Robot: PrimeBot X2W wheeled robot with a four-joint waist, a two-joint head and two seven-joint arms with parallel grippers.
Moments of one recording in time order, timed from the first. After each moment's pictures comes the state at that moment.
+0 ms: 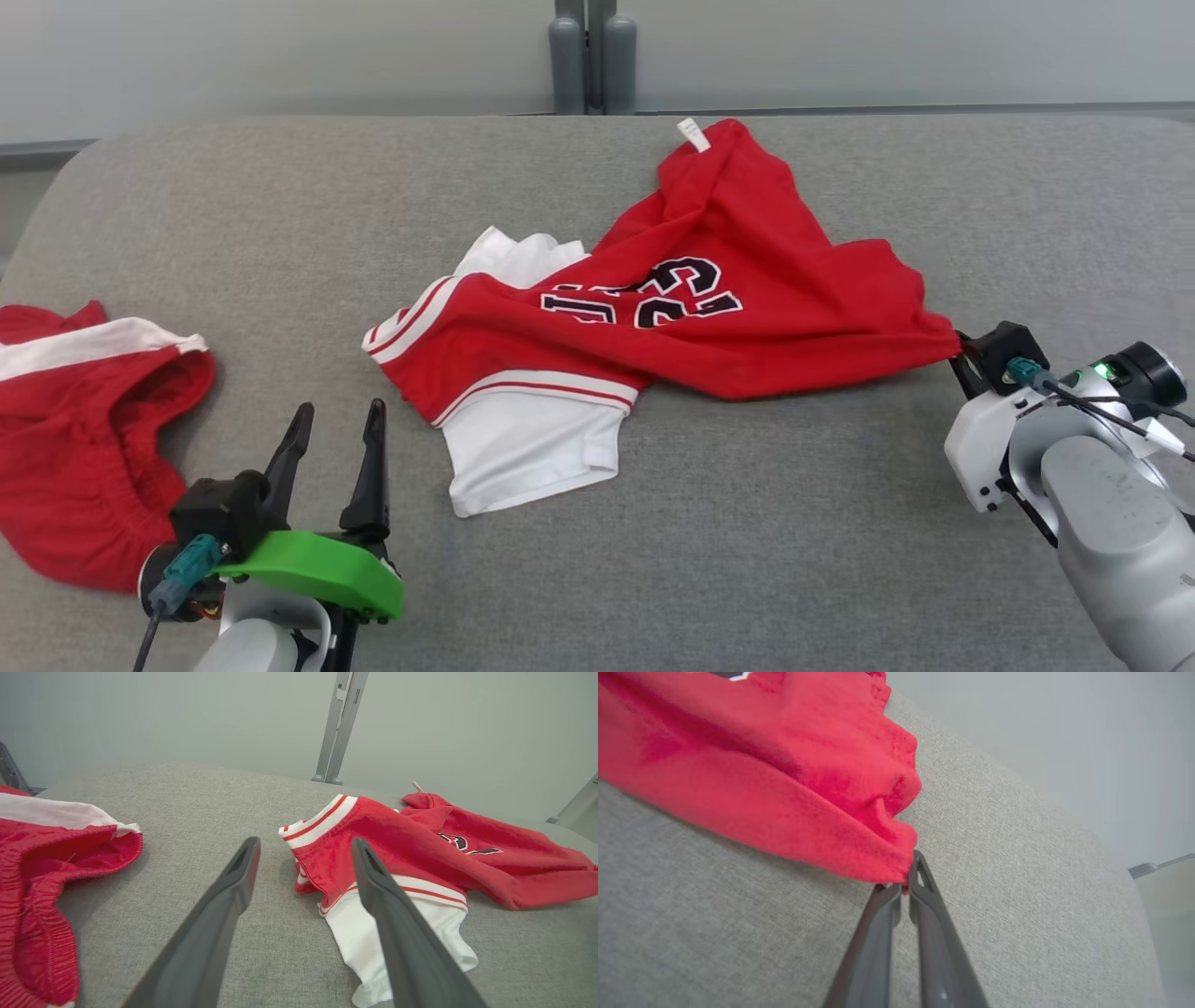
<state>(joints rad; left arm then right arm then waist) -0.17 0.33 -0.46 0.20 -0.67 0.15 -0.25 -0.65 -0.32 0.39 1.02 0.00 0.13 -0.24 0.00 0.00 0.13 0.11</state>
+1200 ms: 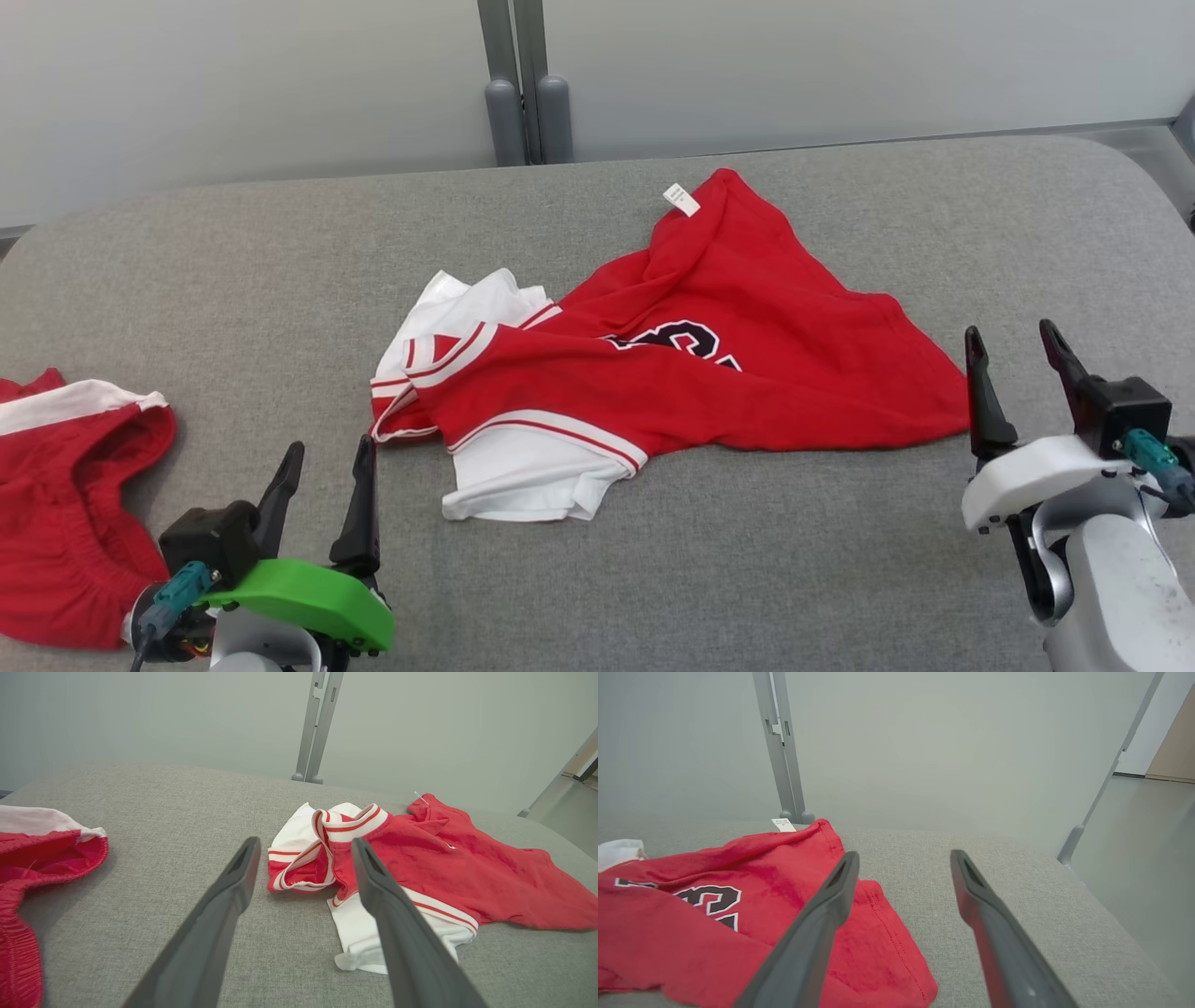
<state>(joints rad) -0.11 0.36 -0.45 0.16 -0.70 0.18 -0.21 -0.28 -0.14 -0.10 0.44 0.04 0.13 -0.26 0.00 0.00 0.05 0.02</state>
